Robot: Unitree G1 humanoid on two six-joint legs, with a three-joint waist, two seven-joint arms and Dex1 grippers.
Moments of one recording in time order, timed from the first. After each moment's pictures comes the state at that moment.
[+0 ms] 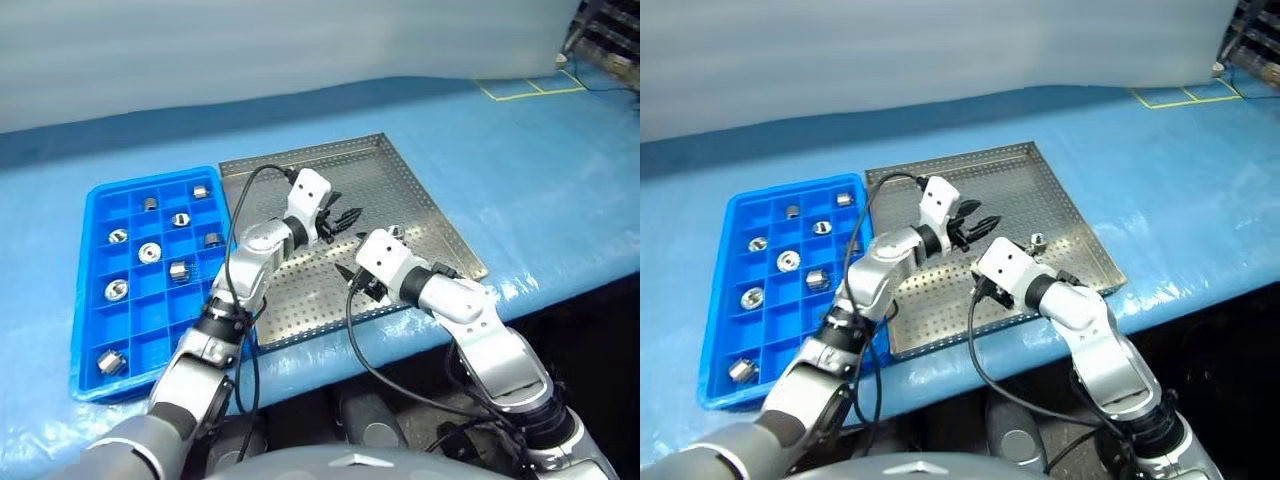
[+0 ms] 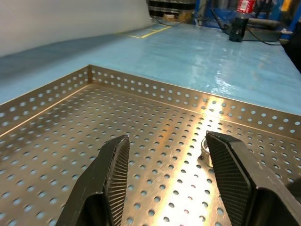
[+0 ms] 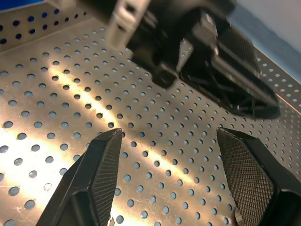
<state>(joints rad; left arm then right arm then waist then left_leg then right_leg) -0.67 0.06 -0.22 0.39 -0.15 0.30 -0.49 -0.17 -0.47 0.33 -0.65 -0.12 0.75 0.52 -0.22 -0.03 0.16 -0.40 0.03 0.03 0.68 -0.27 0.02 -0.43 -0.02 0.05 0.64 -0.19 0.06</state>
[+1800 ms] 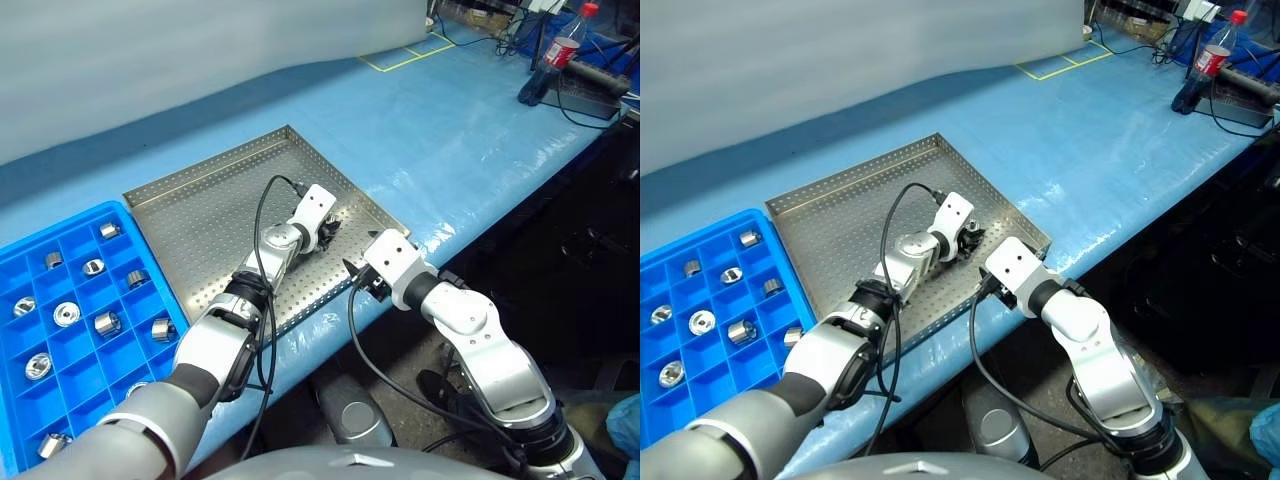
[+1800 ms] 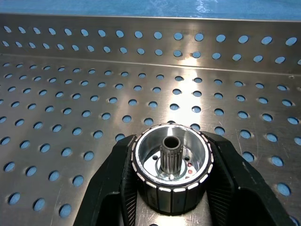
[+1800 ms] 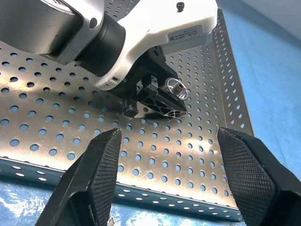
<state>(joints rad) -0.86 -0.02 -0.13 0.97 0.05 0.12 -0.38 -0.13 -0.44 0.31 -0.66 -0.13 0.79 0.41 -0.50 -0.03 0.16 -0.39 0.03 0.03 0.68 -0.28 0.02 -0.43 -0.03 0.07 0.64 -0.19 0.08</state>
